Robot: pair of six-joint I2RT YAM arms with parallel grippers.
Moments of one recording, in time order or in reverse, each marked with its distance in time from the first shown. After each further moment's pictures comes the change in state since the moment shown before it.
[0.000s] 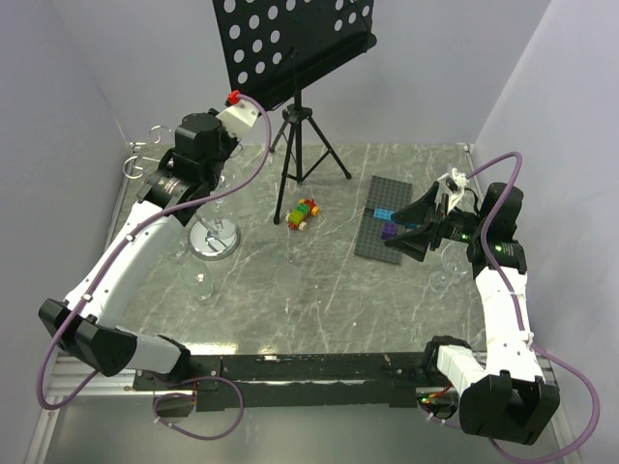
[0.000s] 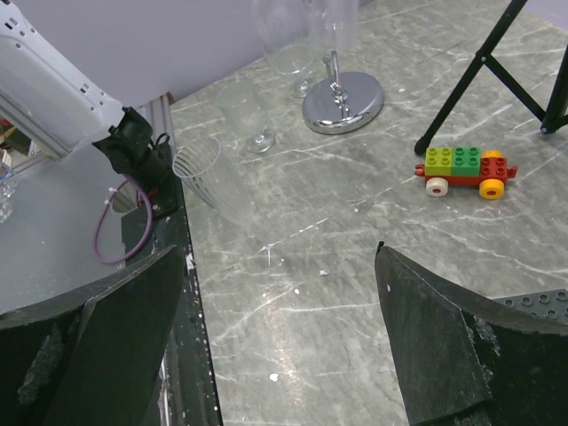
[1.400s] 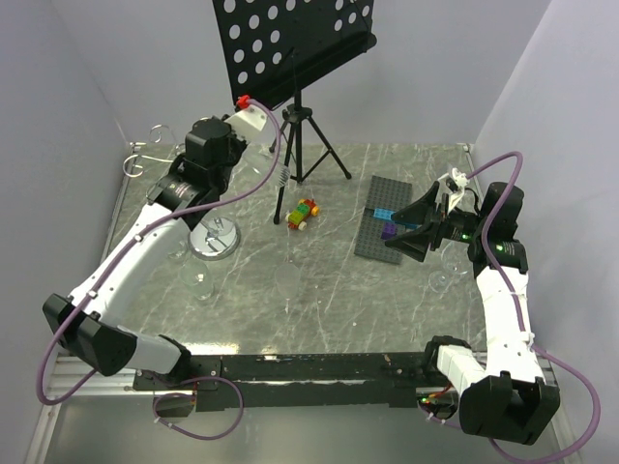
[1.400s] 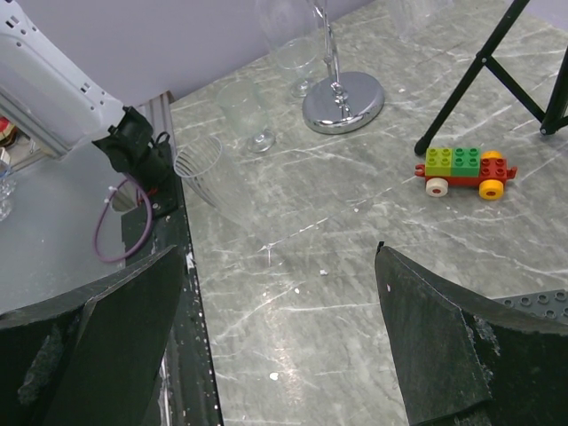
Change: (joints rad) left arm -0.041 0.008 -0.050 0.097 -0.036 0.010; right arm 0.000 0.000 0.016 -0.037 0.000 -0.027
